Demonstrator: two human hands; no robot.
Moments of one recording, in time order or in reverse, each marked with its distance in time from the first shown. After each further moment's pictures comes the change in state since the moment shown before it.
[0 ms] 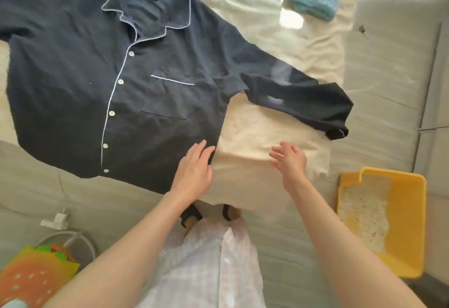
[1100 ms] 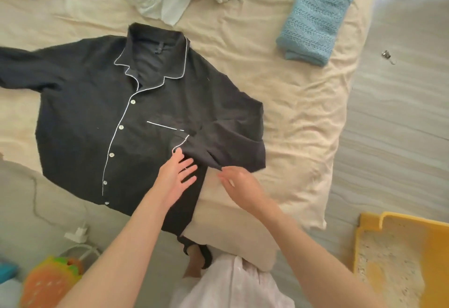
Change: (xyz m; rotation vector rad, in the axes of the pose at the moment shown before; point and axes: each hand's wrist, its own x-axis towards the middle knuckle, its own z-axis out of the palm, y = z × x) left_hand 0.083 0.067 -0.073 -1.429 0.134 -0.798; right_hand 0.024 -0.059 0.029 -1.084 -0.743 -0.889
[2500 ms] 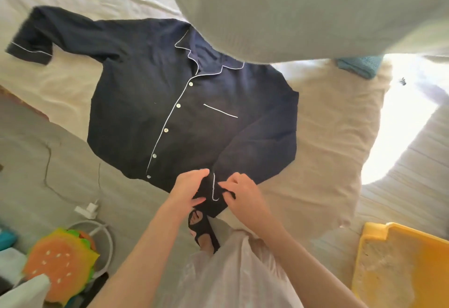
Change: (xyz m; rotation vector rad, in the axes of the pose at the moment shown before) left_hand -0.048 -0.014 -0.128 0.137 0.080 -0.088; right_hand -0.025 -0.121 0.094 -0.110 0.010 -0.083
